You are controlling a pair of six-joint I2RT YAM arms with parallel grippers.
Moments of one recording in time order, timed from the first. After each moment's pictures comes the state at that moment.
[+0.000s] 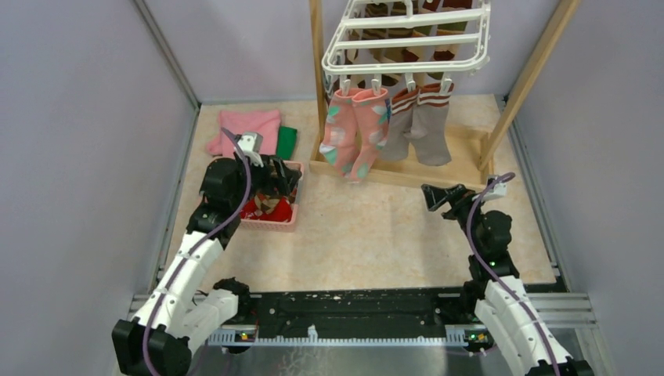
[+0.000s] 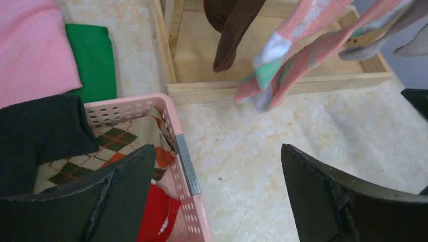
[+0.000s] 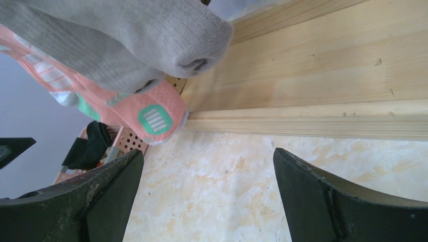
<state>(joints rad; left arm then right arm) -0.28 0.89 0.74 -0.13 0.24 -0.24 0.13 0.54 0.15 0.36 -0.17 0.67</state>
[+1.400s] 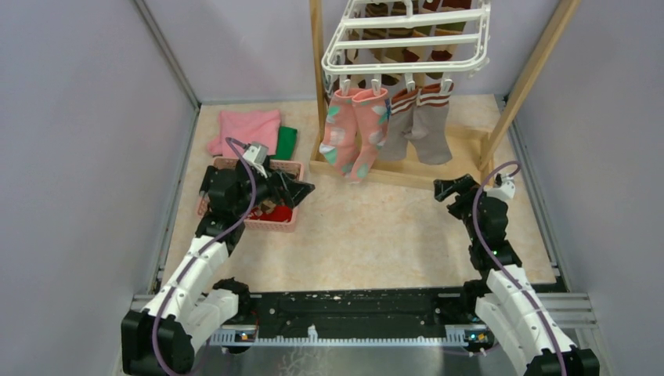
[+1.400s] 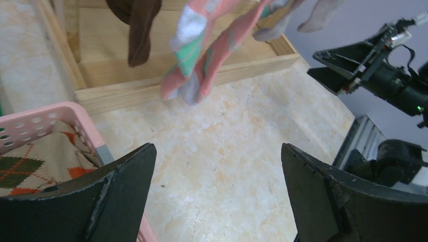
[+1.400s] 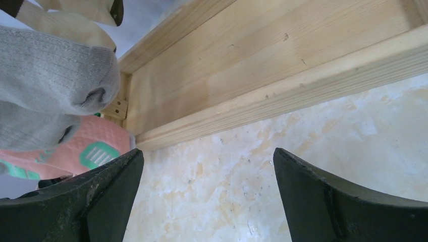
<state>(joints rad) -0.21 0.90 0.58 0.18 0.61 -0.40 0.13 0.63 0.27 0.12 0.10 0.77</state>
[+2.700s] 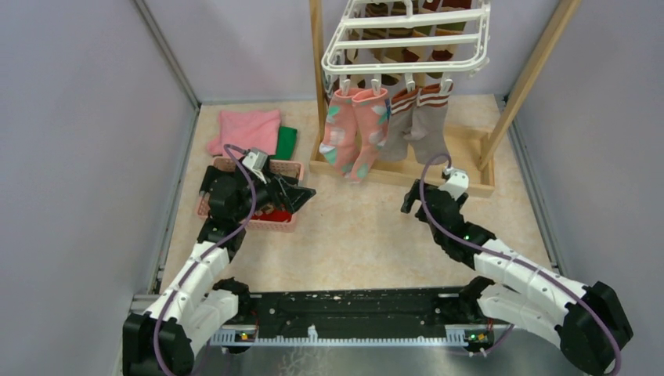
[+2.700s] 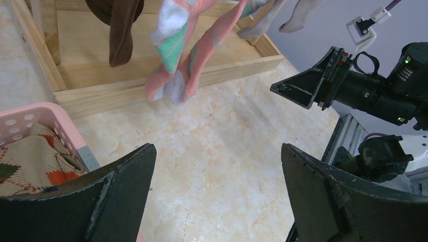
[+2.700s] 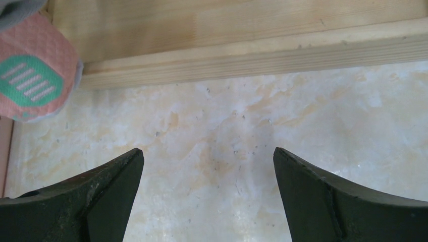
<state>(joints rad) -0.21 0.87 0.48 0.33 0.68 -0.46 0.64 0.88 0.45 -0.09 0.57 0.65</state>
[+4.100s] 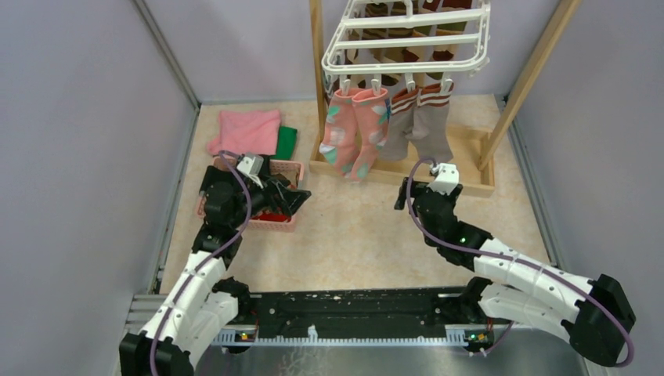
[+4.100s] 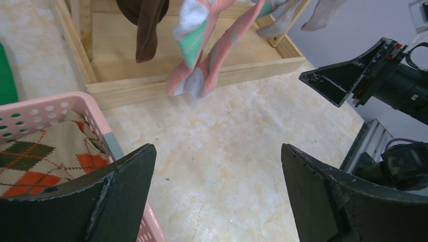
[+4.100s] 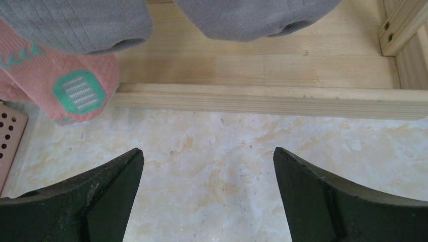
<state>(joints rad) -0.21 0.76 0.46 0.22 0.60 -0.41 0.82 0.92 0.53 -0.04 0.78 0.47</state>
